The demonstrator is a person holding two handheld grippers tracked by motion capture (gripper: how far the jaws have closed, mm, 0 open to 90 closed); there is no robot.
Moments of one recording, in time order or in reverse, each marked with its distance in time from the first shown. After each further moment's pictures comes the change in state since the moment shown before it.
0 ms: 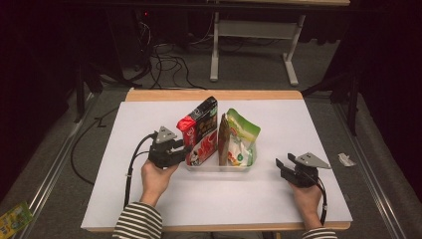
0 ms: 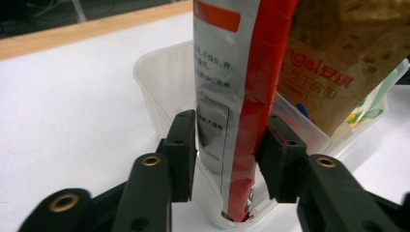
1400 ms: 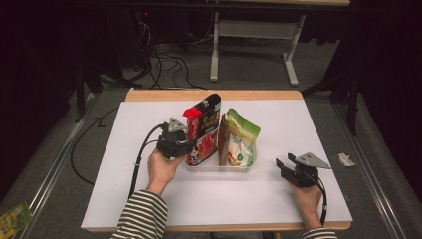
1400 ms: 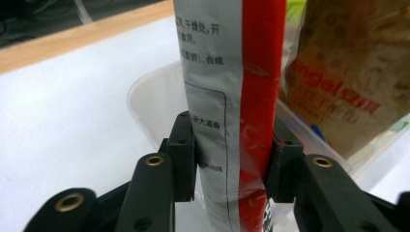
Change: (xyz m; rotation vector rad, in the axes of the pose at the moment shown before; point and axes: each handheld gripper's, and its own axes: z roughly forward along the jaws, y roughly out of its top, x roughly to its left) left arm -0.002 0.024 0.028 0.090 0.016 0.035; right arm -0.001 0.000 0.000 -0.007 0.004 -0.001
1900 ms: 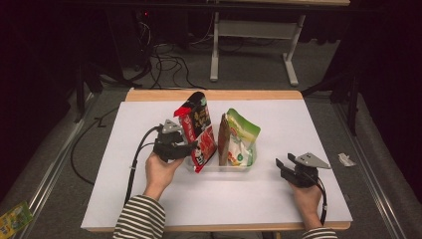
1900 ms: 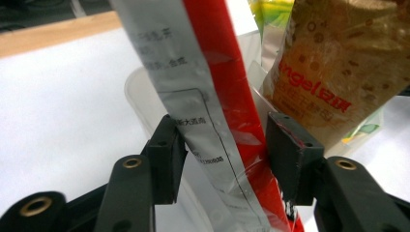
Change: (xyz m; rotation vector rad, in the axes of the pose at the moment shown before) left arm -0.003 -0.001 -0.012 -0.023 -0.027 -0.048; right arm 0.001 0.000 0.000 0.006 -0.006 0.000
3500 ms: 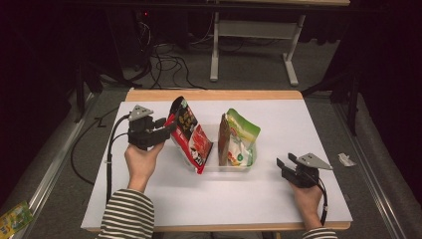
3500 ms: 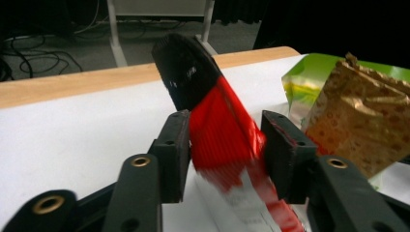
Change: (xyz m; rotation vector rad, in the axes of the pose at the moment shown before) left arm 0.036 0.017 -0.057 -0.165 0.064 -0.127; right arm -0.001 -0.001 -0.002 -0.021 0.002 0.012
